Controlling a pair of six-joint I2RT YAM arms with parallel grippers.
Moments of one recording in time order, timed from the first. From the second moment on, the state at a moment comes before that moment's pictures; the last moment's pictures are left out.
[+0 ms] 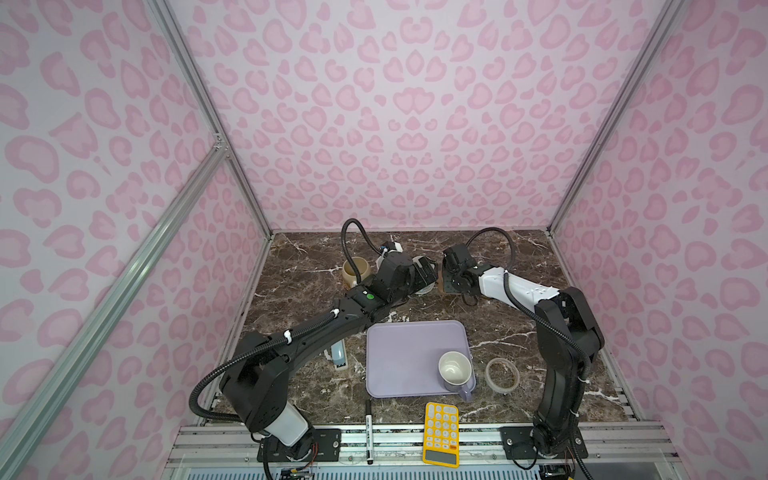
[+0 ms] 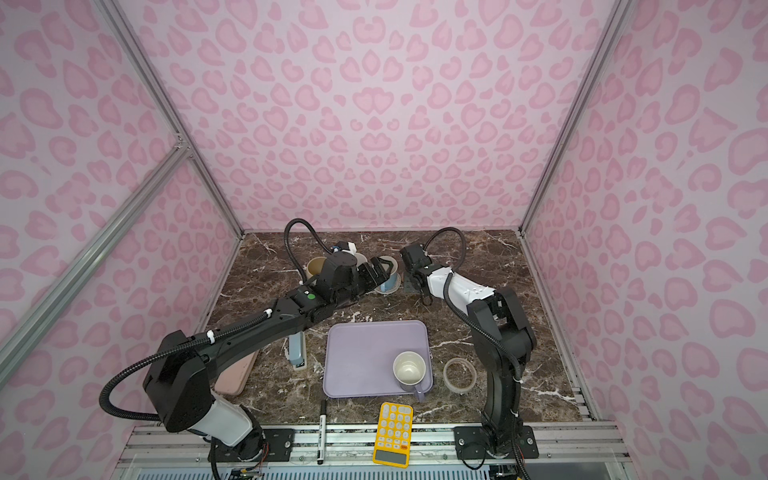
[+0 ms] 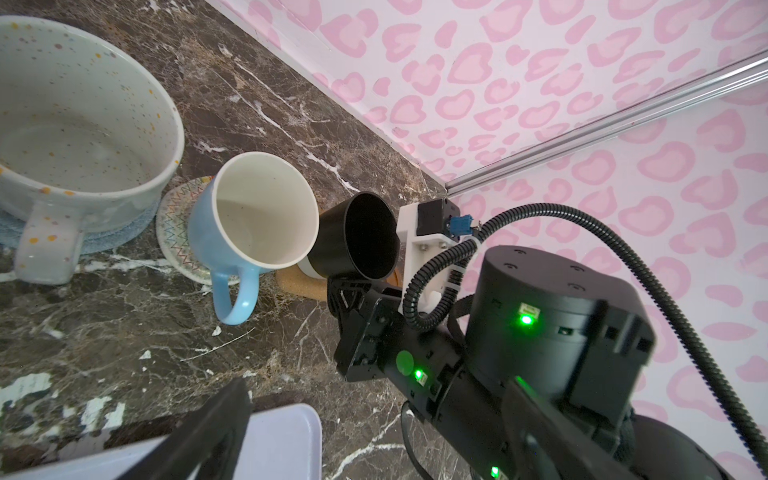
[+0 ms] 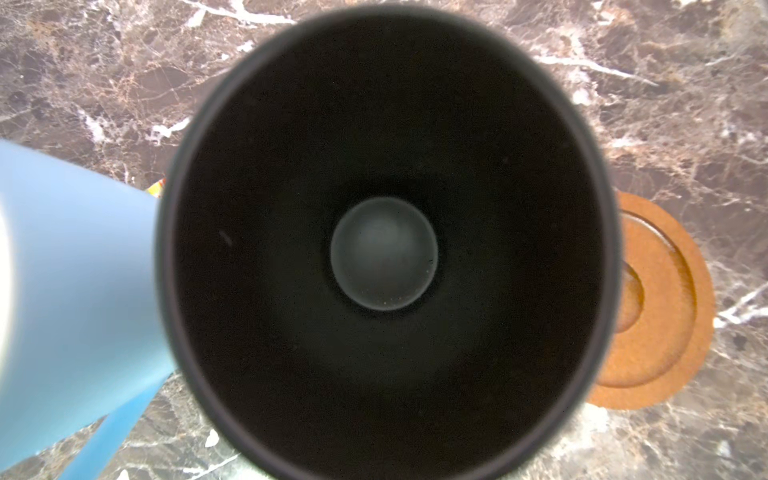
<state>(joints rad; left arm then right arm) -0.76 1.58 1.19 -0.07 -0.08 -1.05 0.46 1.92 1.37 -0.48 0.26 0.43</state>
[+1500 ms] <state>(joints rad) -0.78 1.10 0.84 -0.23 0.17 -0.82 0.76 0.94 0.77 -0.80 0.00 0.47</state>
